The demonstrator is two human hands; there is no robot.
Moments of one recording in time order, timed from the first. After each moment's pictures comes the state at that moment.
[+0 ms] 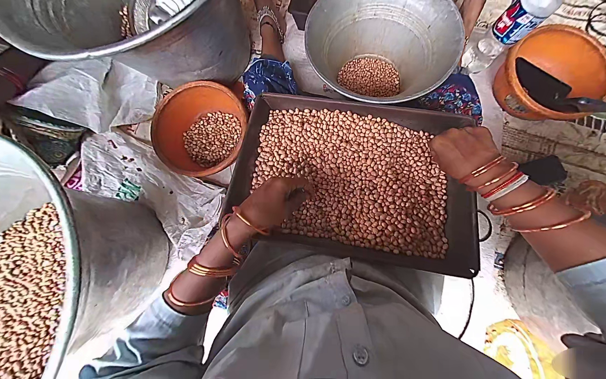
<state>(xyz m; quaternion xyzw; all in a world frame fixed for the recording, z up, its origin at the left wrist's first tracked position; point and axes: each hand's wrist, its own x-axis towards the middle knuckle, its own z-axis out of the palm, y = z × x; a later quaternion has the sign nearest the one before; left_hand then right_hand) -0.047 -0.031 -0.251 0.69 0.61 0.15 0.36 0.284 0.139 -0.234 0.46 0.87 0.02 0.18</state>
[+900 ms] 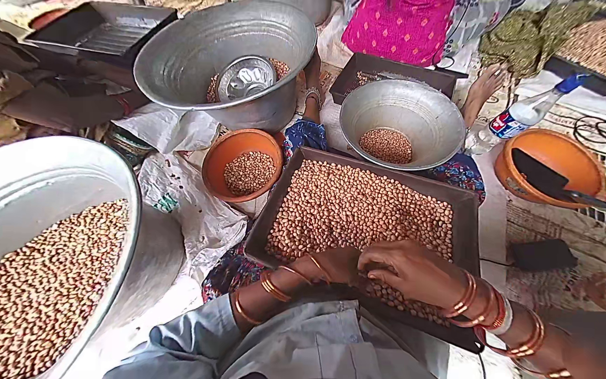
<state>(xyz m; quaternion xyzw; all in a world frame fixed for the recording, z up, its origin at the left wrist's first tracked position) 0.035 -0.016 -0.263 0.60 0.44 0.13 0.66 0.231 0.052 -0.204 0.13 0.93 -0.35 -0.02</state>
